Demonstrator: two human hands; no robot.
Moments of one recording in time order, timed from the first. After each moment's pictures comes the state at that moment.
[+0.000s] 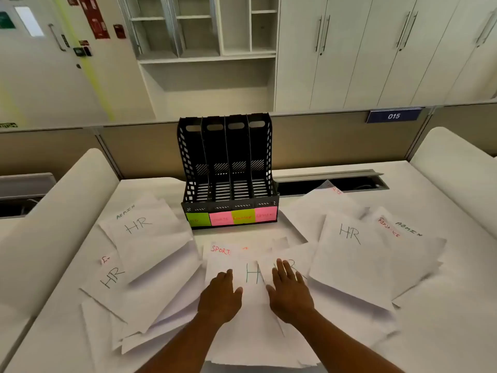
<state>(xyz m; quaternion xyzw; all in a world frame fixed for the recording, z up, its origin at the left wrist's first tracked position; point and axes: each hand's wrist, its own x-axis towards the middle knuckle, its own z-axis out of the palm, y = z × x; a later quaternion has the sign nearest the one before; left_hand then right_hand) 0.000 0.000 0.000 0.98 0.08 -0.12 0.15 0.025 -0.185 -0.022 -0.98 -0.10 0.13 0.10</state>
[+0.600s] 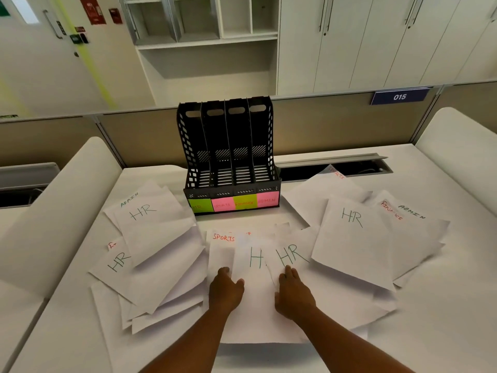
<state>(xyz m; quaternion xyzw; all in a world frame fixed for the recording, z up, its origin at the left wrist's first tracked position) -0.014 -0.014 -0.015 0.88 0.26 -0.15 0.36 -0.007 -0.187 -0.036 -0.97 -0.05 0.21 0.14</state>
